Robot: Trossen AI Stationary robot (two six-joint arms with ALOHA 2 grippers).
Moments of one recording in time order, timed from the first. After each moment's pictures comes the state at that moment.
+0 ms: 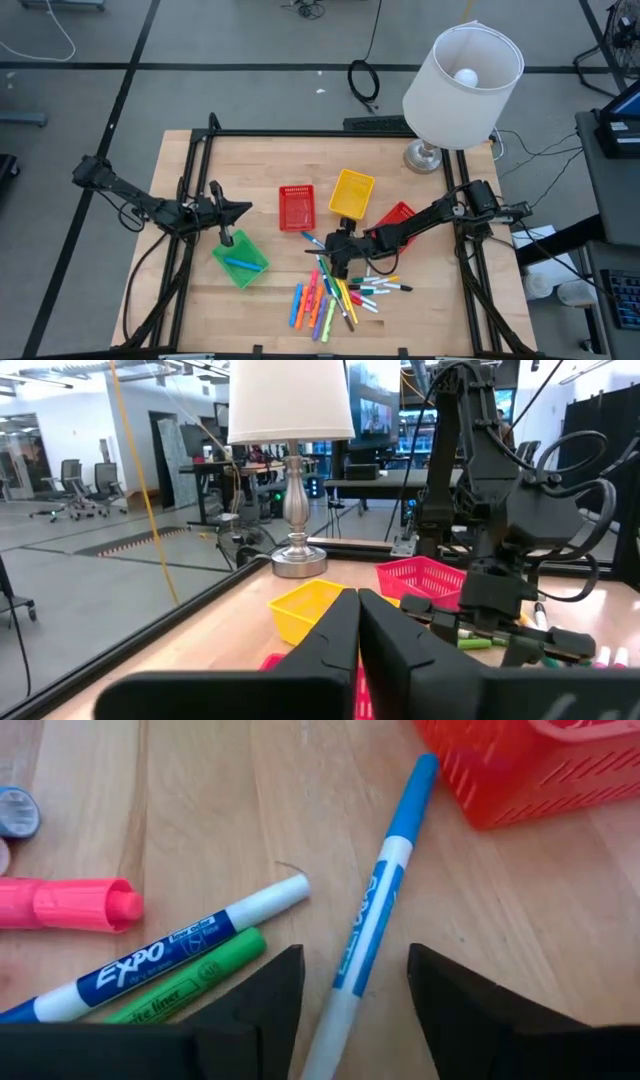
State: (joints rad) left arm -0.46 0.43 0.02 0.55 -0.74 0.10; right arm 0.24 1.96 0.97 0.11 0.31 0.30
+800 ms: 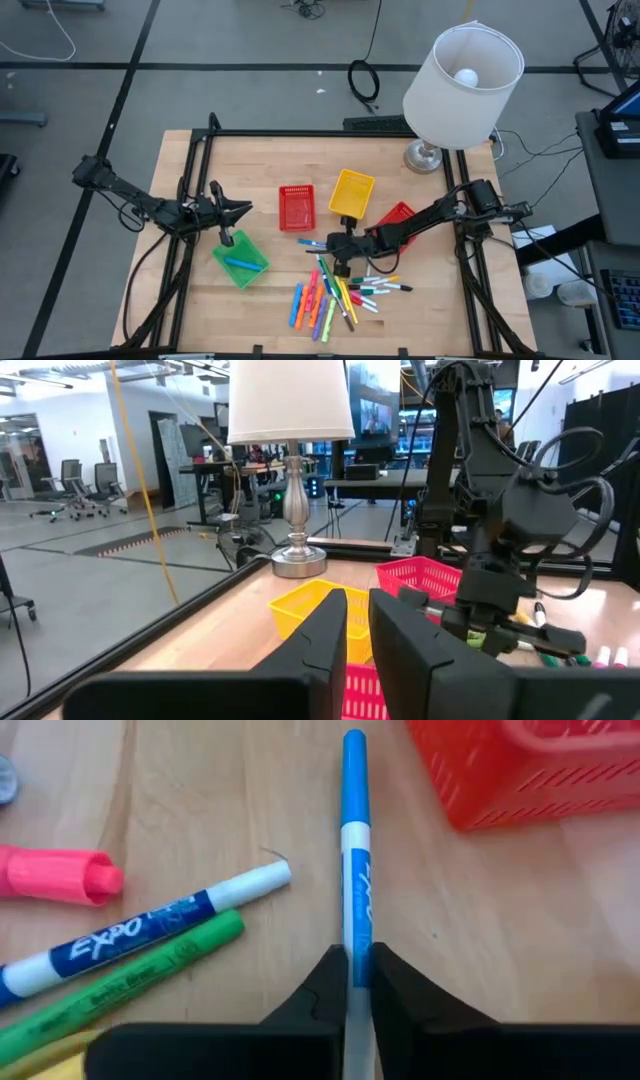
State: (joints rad) left arm -0.46 0.43 0.02 0.55 -0.74 0.10; right arm 0.24 1.91 0.97 0.12 0.32 0.23
